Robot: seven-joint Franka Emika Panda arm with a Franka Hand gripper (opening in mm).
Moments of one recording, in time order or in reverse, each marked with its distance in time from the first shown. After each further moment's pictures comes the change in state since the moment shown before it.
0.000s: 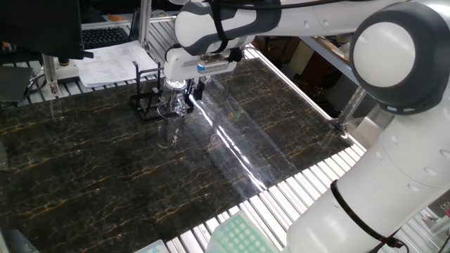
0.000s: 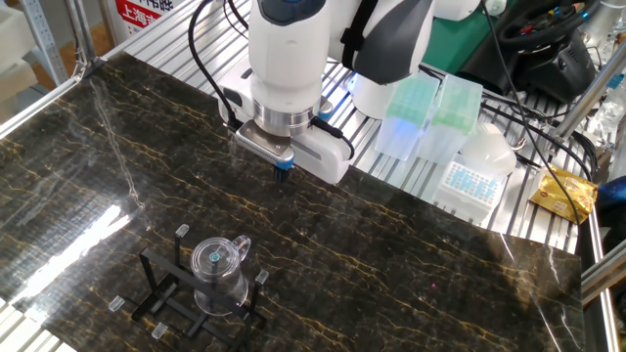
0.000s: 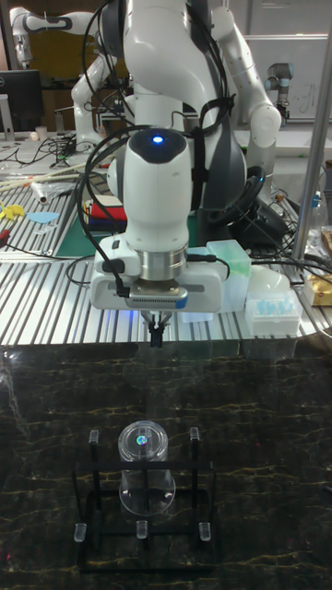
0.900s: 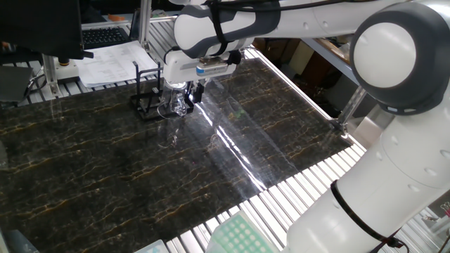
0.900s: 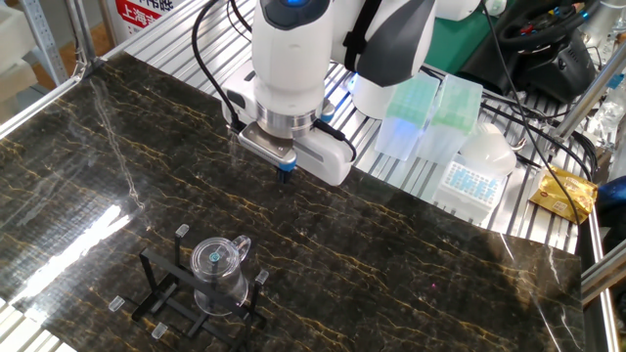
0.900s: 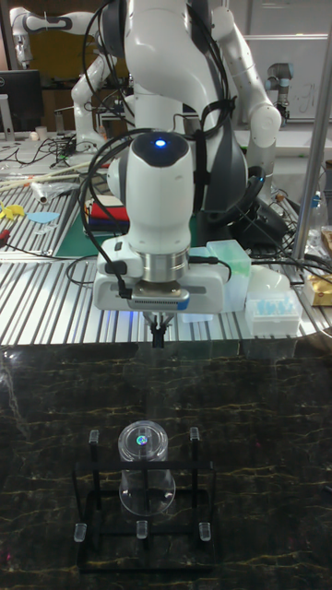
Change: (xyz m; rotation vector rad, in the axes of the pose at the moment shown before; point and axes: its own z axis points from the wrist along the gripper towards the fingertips) arm 0.003 0.003 0.005 0.000 0.005 0.010
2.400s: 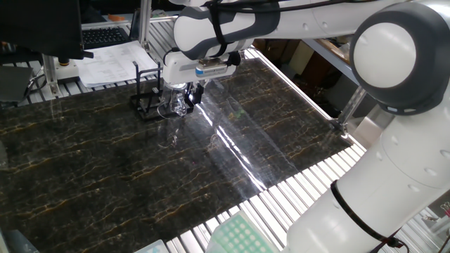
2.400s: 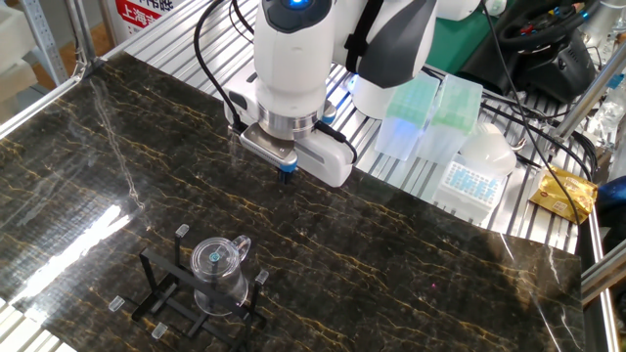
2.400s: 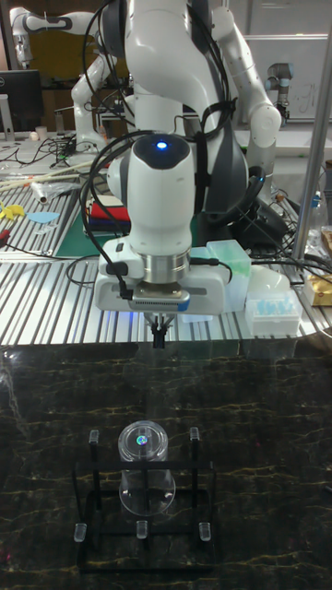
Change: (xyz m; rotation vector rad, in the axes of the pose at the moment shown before) arm 0.001 0.002 0.003 0.000 0.001 0.010
